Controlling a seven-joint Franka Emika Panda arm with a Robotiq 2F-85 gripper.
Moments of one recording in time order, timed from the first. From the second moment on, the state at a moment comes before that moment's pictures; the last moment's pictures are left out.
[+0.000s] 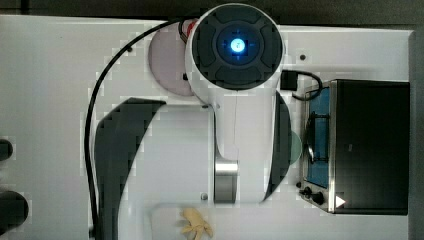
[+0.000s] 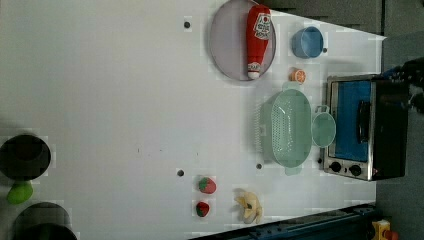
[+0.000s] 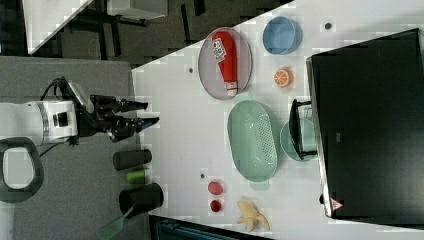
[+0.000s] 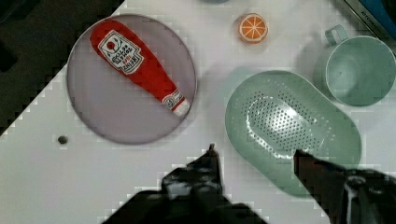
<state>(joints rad) 0.02 -0.03 -0.01 -1.80 -0.01 0.20 0.03</state>
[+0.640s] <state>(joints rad) -0.03 -0.68 -0.07 -2.14 -0.06 0.04 0.10</state>
